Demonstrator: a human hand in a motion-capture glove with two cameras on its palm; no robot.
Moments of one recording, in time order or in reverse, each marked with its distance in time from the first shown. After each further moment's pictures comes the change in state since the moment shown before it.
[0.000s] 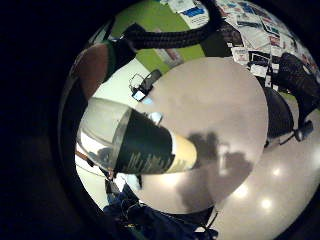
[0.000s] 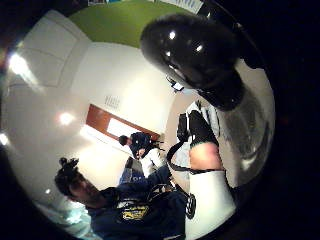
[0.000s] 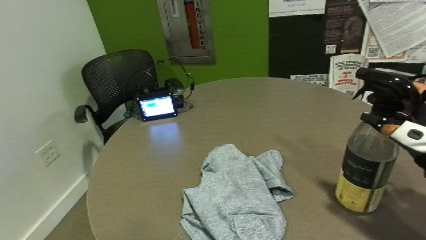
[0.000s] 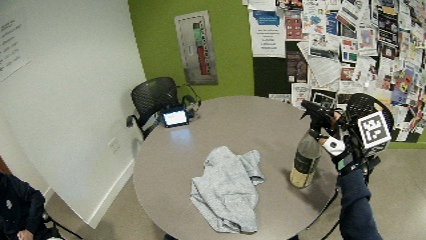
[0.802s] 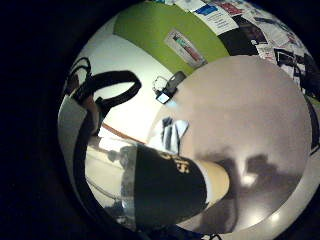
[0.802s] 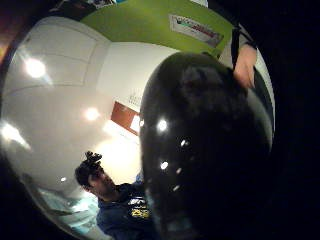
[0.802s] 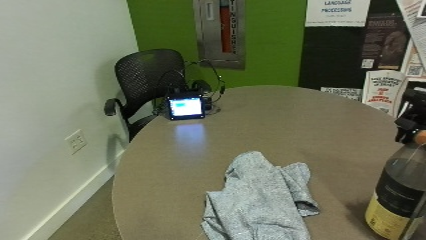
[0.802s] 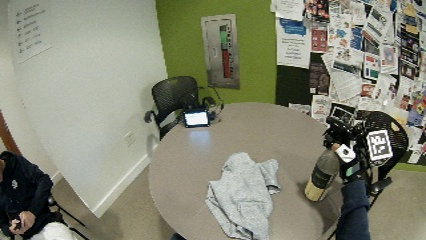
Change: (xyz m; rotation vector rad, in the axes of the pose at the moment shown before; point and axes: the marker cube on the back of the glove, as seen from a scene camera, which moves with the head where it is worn) arm 0.039 0.015 -0.013 0.052 -0.291 0.000
